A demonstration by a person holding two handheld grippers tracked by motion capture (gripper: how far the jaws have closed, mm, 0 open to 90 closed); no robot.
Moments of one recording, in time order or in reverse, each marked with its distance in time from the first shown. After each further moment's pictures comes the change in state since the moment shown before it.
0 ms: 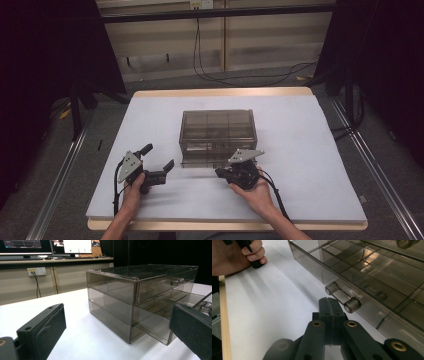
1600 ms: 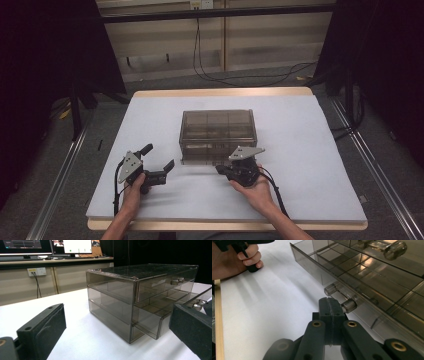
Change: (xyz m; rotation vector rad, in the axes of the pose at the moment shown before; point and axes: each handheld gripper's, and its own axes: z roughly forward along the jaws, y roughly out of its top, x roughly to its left) left arm 0.000 0.000 0.000 0.011 -0.003 0.022; right arm -0.005 0.005 -0.001 -0.016 -0.017 -0.005
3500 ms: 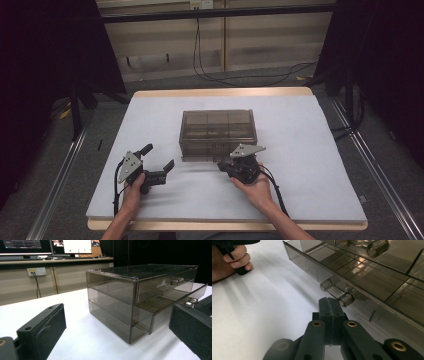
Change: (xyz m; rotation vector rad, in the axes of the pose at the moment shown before) left arm -0.001 0.000 0.000 -0.007 0.001 -0.017; right arm -0.009 -0.001 0.004 -0.006 -0.036 0.027
